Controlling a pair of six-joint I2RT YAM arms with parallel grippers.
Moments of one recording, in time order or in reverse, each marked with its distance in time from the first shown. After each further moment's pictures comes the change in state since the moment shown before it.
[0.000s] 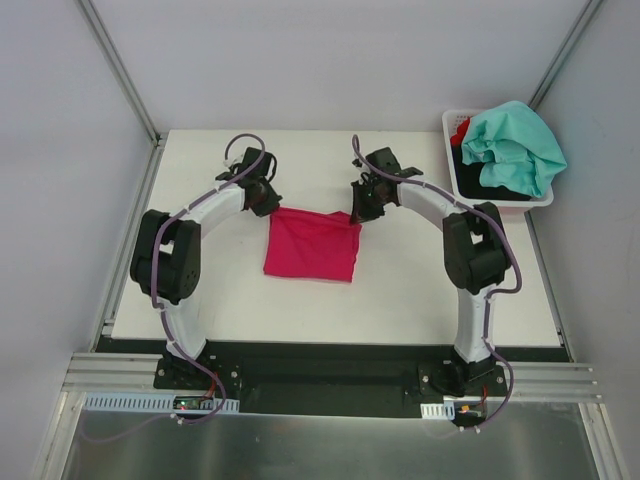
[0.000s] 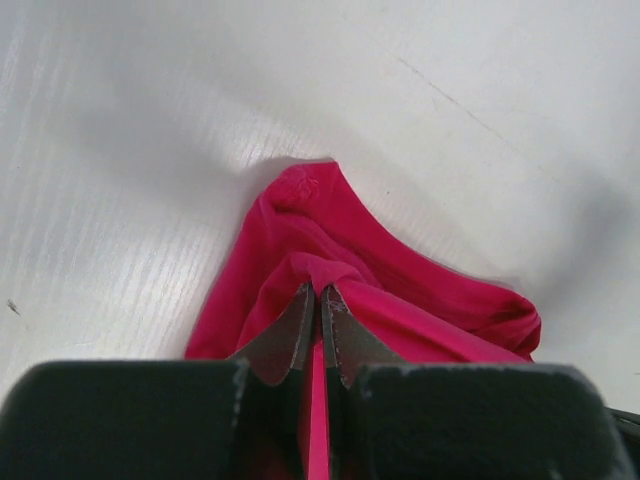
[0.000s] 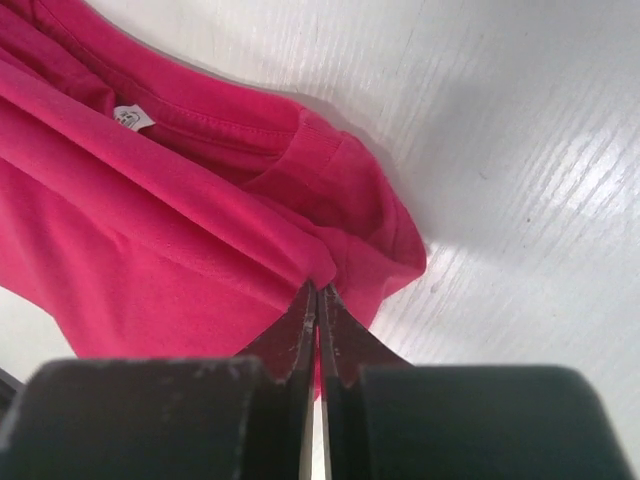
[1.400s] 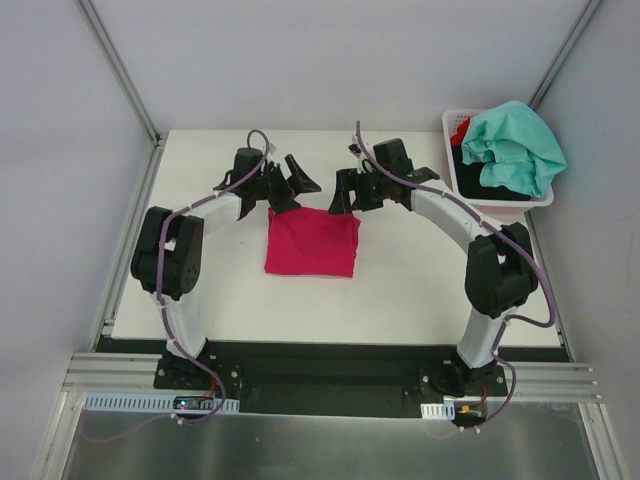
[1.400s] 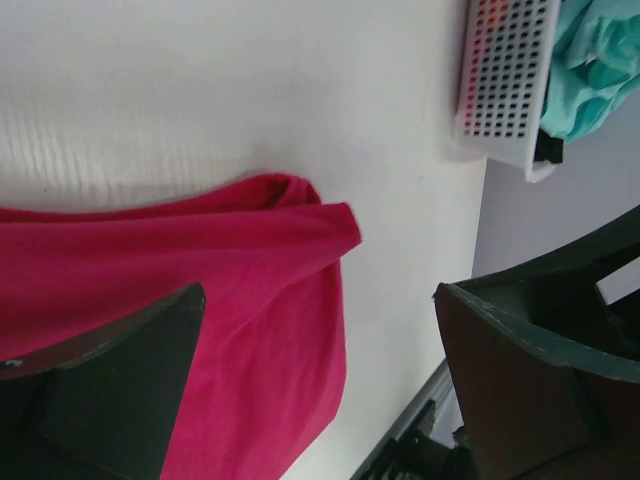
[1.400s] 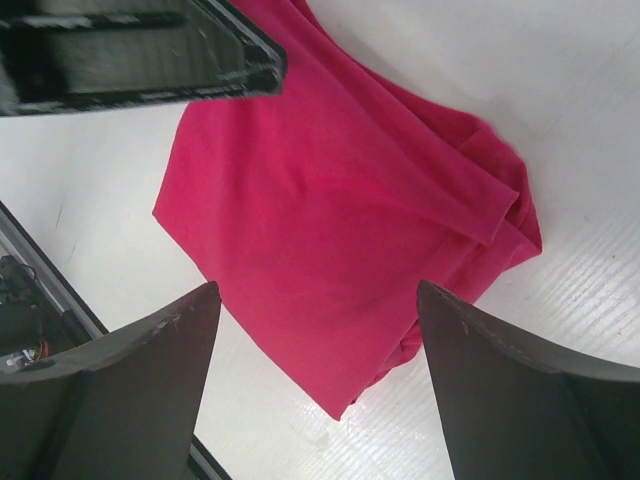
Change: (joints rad) left arm 0.045 -0.008 -0.114 0.532 0.642 0.030; right arm 0.036 -0.220 -0.076 0.117 -0.155 -0.055
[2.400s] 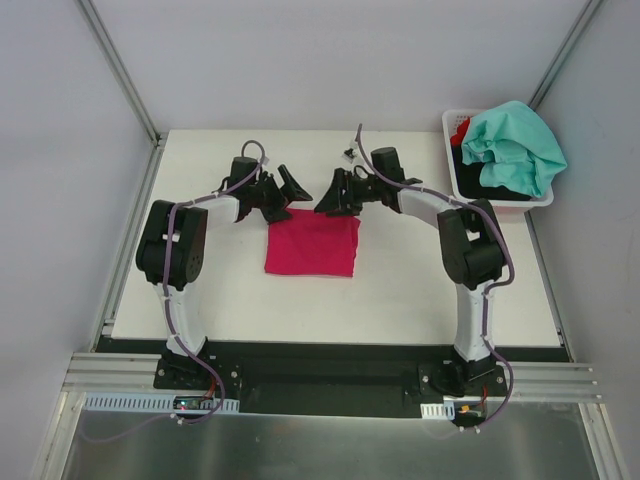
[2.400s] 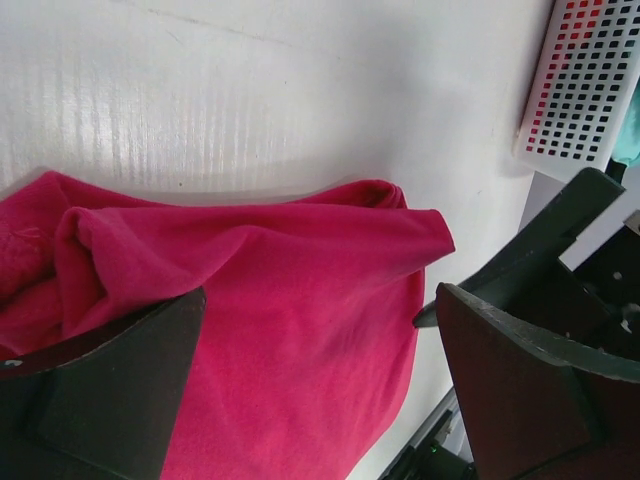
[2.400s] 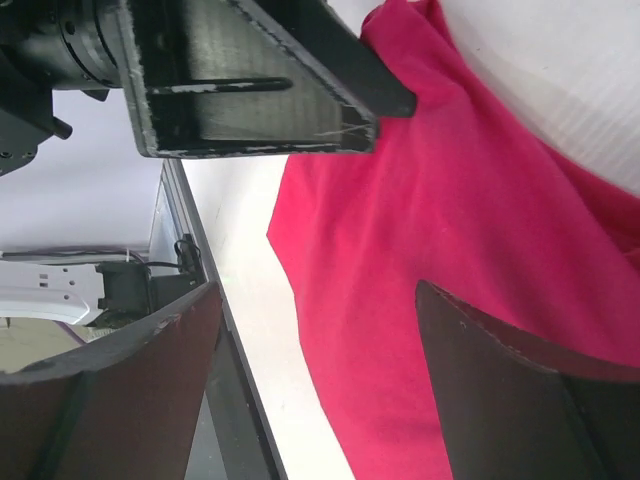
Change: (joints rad) left arm 0.047 0.119 -0.048 0.028 0.028 -0.008; right arm -0.049 0.254 -0.019 0.393 -0.455 0.285
